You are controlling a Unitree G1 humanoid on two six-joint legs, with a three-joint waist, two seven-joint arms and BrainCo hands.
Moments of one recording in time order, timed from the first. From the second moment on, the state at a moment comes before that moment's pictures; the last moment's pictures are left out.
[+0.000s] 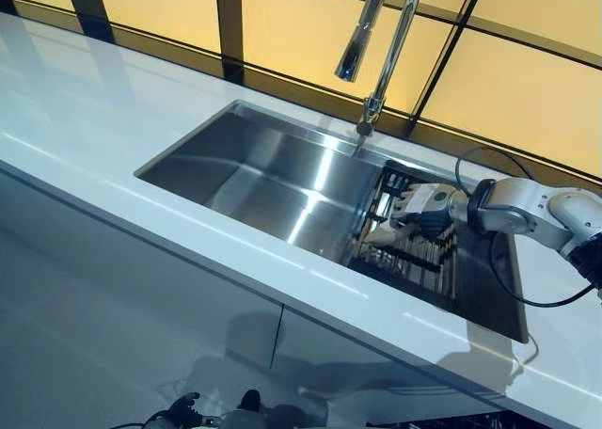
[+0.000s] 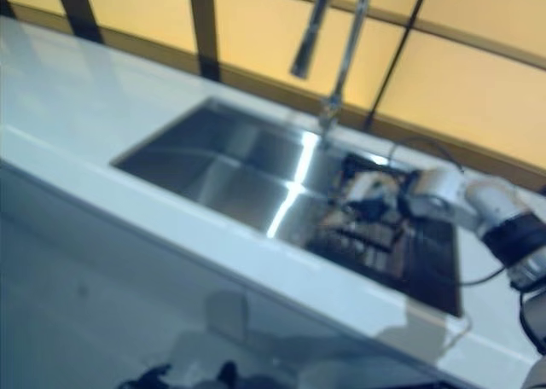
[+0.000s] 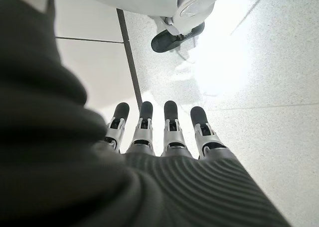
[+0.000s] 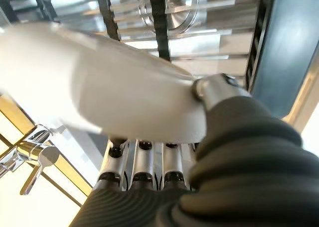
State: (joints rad) left arm 0.07 0.40 -0.32 0.99 0.18 0.03 -0.01; right arm -0.91 -1.10 0.78 0.36 -0.65 -0.67 0.34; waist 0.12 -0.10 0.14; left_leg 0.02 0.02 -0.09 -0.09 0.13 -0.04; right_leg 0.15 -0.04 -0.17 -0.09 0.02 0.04
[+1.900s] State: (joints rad) left arm 0.07 0.41 -0.30 0.98 0.18 0.01 0.01; right arm -0.84 -1.28 0.45 0.29 -0.97 -0.45 -0.31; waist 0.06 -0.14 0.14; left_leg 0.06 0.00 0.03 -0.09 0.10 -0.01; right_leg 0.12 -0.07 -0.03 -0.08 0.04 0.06
